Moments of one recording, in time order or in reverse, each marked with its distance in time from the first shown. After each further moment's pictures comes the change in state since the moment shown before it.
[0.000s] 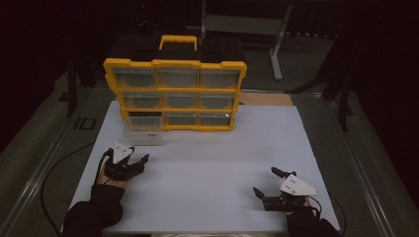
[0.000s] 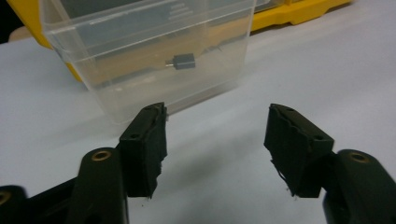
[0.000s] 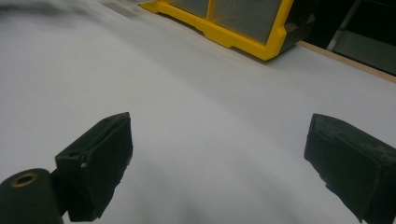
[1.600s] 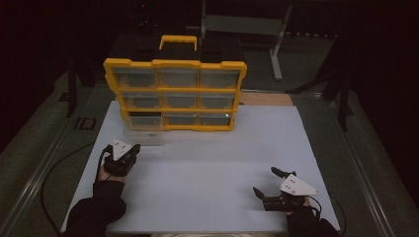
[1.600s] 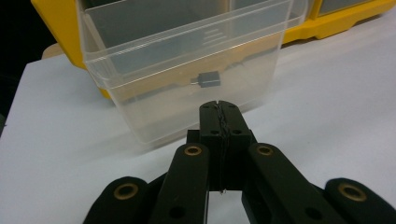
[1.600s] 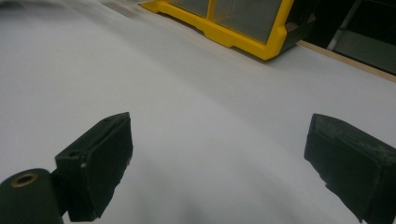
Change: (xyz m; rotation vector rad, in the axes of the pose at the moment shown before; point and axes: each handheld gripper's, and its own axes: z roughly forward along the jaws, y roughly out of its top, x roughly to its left) left arm 0.007 0.005 0.009 -0.035 0.061 -0.001; right arm 0.000 0.000 0.000 0.002 0.000 0.002
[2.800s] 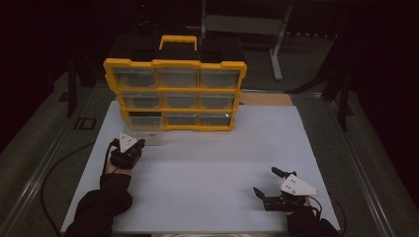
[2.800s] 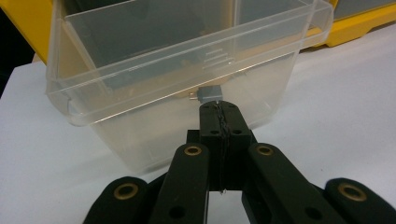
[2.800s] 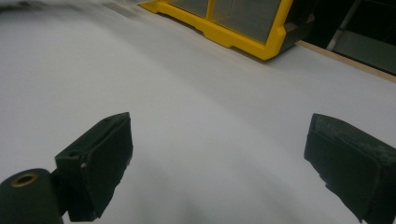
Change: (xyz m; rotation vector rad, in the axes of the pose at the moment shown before) left arm -0.002 0.010 0.023 0.007 0.005 -0.010; right arm 0.000 0.000 -0.001 -0.001 0.000 0.002
